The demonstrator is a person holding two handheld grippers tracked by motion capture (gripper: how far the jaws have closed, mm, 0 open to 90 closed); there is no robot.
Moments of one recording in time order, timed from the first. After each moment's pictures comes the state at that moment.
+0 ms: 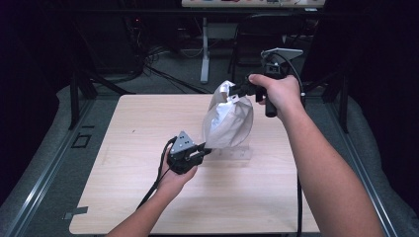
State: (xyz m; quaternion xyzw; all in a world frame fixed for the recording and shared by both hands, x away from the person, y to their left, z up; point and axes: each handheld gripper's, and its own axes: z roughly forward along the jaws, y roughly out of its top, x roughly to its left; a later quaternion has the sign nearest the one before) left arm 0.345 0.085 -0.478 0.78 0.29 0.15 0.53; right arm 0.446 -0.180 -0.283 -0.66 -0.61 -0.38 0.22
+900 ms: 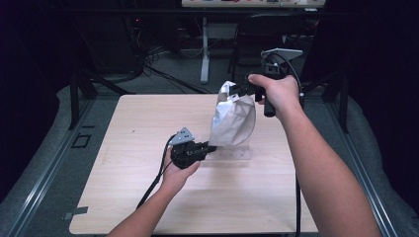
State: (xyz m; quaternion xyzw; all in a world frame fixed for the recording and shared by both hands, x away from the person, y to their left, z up) left arm 0.368 0.080 -0.492 0.76 0.30 0.07 0.57; right arm 0.450 -0.180 -0.287 -0.66 -0.61 -0.38 0.21
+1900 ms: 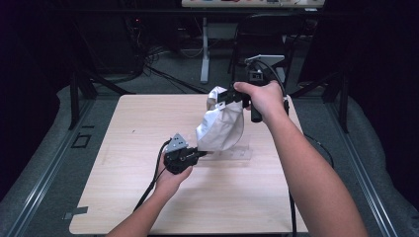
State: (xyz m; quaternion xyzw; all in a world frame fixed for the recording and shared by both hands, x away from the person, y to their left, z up) left arm 0.360 0.099 -0.514 0.77 0.32 0.12 0.54; right arm 0.455 -0.149 -0.307 -0.64 -0.64 -0.36 0.21
